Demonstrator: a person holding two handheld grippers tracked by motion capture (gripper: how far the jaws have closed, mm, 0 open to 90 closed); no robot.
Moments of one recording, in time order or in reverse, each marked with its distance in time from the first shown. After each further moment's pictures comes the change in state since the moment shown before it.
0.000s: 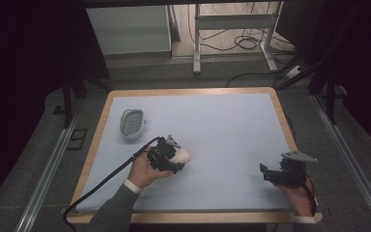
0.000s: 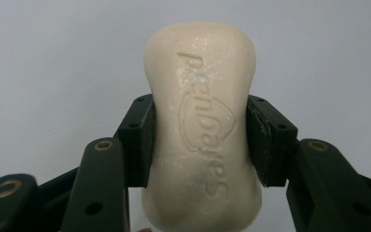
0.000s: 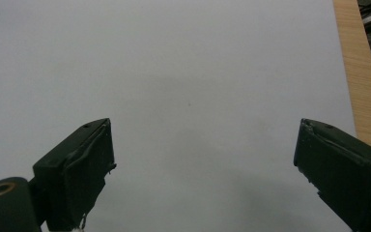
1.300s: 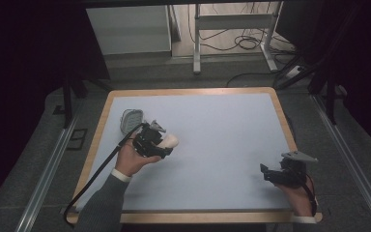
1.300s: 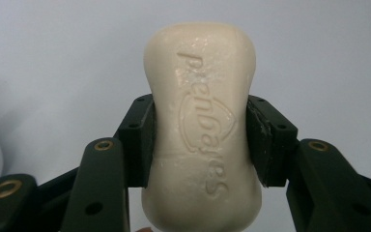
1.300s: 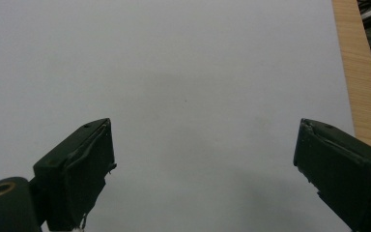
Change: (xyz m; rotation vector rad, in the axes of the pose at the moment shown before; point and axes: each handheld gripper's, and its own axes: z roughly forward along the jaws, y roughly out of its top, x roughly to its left) left arm 0.036 0.005 -0.037 -0.067 0.070 -0.058; right arm -0.001 -0.001 0.001 0.012 -0.006 0.012
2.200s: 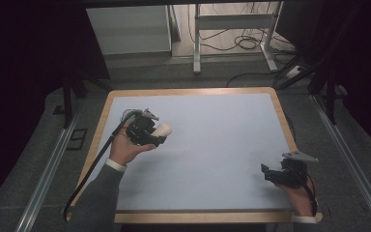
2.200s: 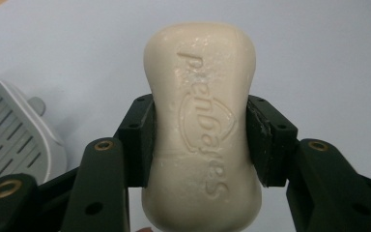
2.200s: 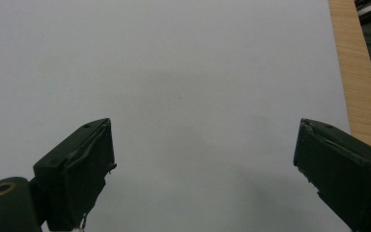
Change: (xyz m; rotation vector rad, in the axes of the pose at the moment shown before) left arm 0.029 0.015 -0.015 -0.004 0.058 -0.019; right arm -0.003 -0.001 0.001 0.009 -0.008 0.007
